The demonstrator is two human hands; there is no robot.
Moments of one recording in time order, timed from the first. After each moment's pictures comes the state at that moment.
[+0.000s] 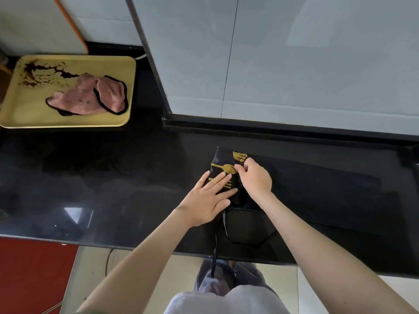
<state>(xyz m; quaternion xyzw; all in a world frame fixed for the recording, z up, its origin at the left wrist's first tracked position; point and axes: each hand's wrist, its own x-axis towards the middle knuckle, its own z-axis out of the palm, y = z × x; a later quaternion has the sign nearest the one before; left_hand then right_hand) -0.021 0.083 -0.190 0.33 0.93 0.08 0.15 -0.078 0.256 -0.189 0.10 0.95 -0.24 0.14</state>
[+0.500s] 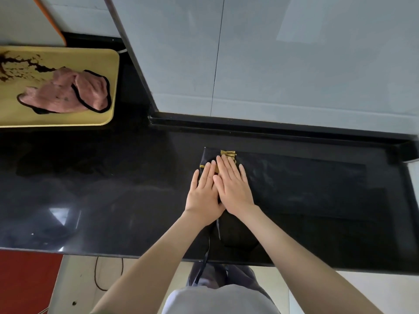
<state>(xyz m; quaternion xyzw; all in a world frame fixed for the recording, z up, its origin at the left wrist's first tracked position) -0.023 0.127 -0.210 0.15 0.98 0.07 0.13 -0.049 0.241 -0.208 -0.12 0.98 -0.14 0.11</state>
